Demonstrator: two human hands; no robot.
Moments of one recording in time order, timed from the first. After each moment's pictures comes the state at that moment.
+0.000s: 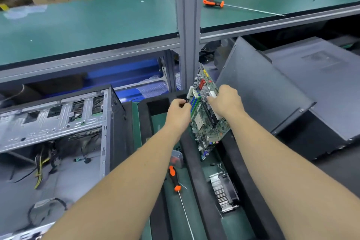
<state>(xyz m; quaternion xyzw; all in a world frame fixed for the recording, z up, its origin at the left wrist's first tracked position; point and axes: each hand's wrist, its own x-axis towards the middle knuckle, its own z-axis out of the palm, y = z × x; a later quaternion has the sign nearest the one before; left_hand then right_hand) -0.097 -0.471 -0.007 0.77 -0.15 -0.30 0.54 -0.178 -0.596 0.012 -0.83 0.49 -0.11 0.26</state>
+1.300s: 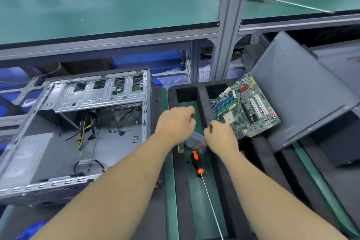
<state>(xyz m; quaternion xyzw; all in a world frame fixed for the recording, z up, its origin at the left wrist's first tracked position) -0.075 -0.344 -0.013 0.88 -0.45 -0.03 0.14 -0.179 -0.461 -0.080 -0.89 0.39 -0.08 0.24</state>
